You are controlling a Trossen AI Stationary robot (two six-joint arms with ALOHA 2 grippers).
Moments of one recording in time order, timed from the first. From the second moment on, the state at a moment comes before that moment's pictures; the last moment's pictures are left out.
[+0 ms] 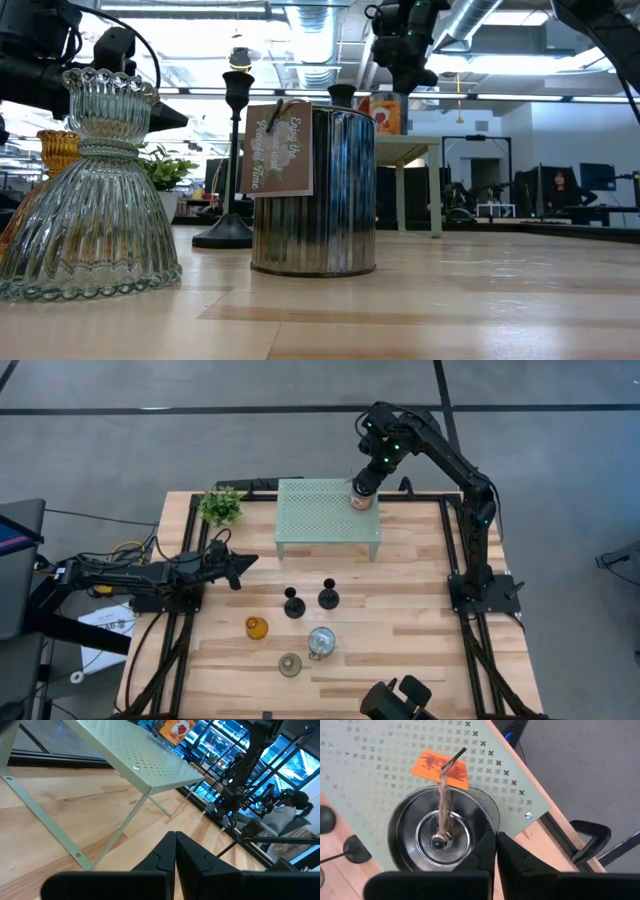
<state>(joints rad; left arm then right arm) 0.00 0.21 0.01 0.23 -0.37 -0.61 -0.70 2.01 2.32 -1.55 -0.05 -0.05</state>
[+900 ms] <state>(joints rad) 0.00 0.21 0.01 0.23 -0.37 -0.61 -0.66 2.06 2.32 -1.53 -0.02 -0.11</state>
